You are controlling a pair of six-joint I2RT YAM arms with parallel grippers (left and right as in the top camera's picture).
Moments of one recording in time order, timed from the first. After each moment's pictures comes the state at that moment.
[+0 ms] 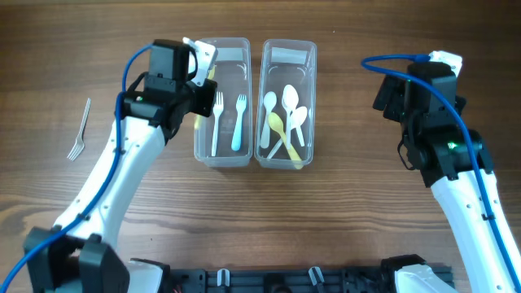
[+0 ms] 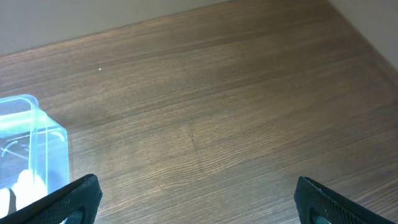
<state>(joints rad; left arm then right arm) -0.24 1.54 1.23 -0.58 0.08 0.06 0.15 1.21 1.12 -0.68 0.43 0.32</state>
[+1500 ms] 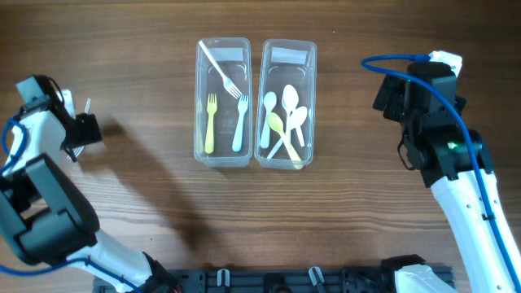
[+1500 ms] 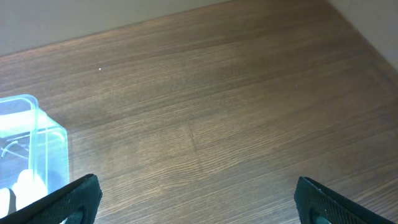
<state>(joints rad) 0.50 1.89 1.22 -0.58 -0.15 0.19 0.15 1.21 1.12 -0.68 0.43 0.32</state>
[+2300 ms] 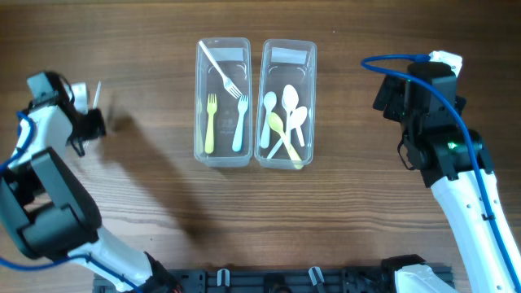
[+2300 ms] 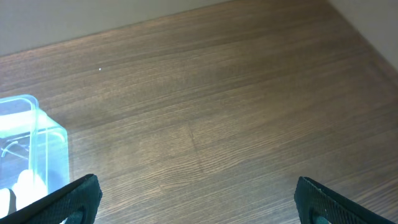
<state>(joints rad) 0.44 1.89 1.24 -0.58 -0.01 0.22 0.15 1.21 1.12 -0.68 0.43 0.32</state>
